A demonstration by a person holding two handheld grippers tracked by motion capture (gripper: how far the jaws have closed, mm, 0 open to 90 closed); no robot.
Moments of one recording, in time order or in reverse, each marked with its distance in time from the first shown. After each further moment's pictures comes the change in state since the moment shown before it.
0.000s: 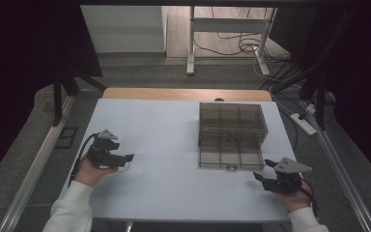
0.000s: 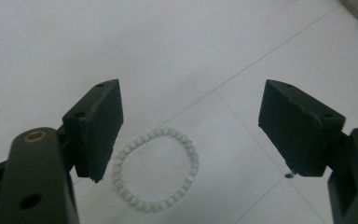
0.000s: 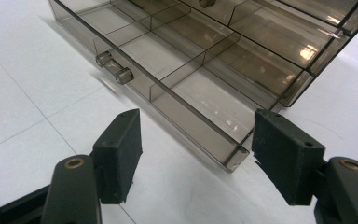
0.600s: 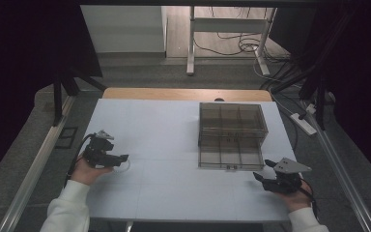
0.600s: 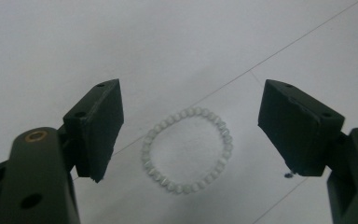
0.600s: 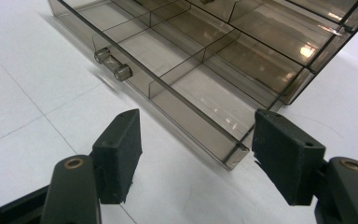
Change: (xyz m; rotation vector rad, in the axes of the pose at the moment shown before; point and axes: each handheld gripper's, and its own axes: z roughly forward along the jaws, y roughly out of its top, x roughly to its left) left arm 0.015 -0.008 0.005 0.056 0.051 -0.024; right arm 0.000 -0.001 0.001 0.009 -0.002 -0.003
